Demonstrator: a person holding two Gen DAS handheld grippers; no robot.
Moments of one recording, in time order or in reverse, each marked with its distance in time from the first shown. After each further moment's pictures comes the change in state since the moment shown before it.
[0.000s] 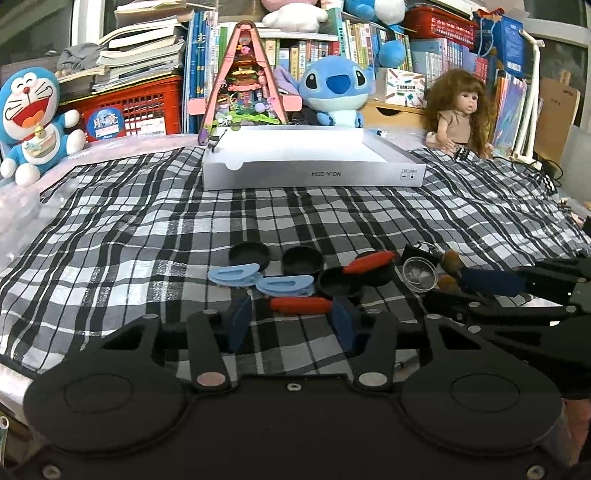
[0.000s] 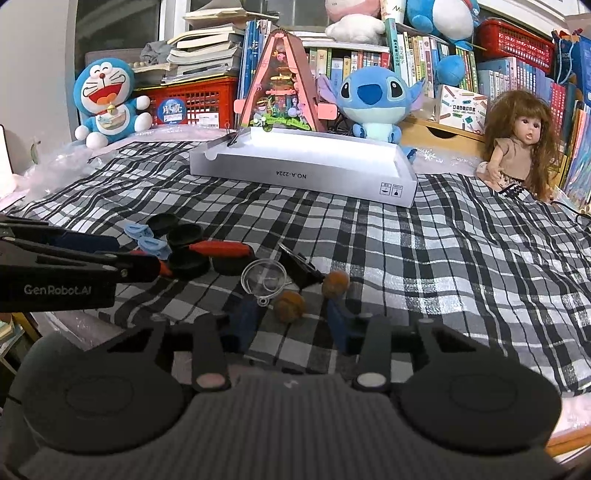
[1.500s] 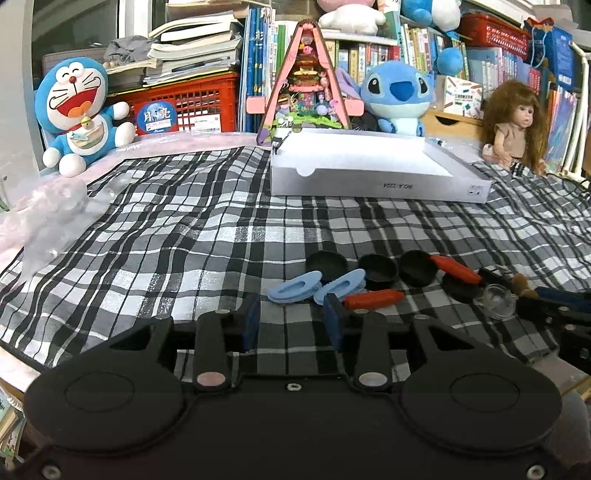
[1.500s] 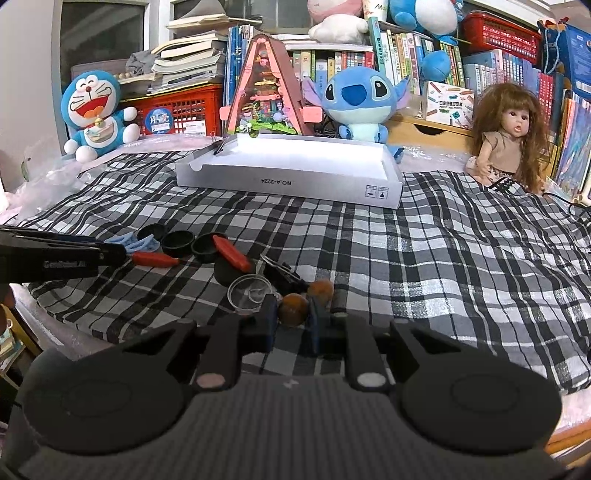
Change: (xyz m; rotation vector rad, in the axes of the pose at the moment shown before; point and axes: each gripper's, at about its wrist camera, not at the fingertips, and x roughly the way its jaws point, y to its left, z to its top) left arm 0.008 0.035 0.011 -0.071 -0.010 0.136; right arm -0.002 -0.010 0.007 0.052 -0.003 -0.014
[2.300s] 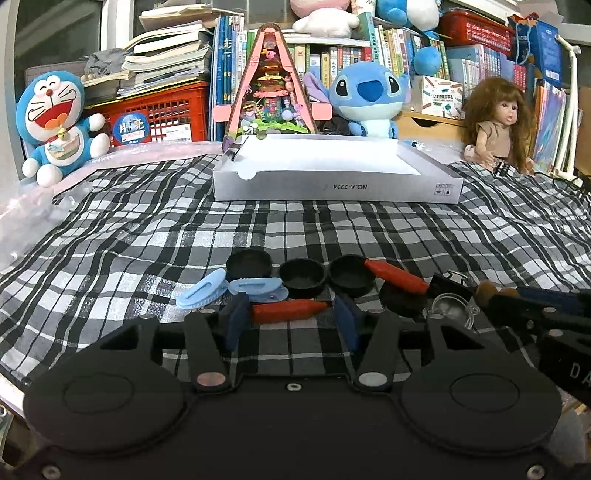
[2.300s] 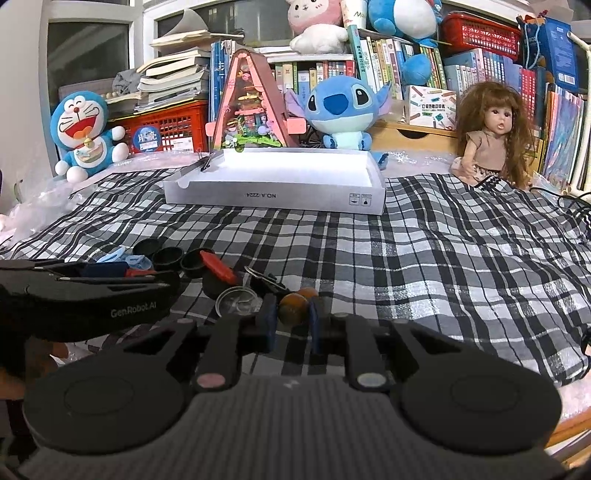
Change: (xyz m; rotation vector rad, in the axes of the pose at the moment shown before) left arm 0.023 -0.062 -0.007 0.022 -0.041 -0.002; right arm -0.006 -0.009 -0.001 0.055 -0.038 -0.020
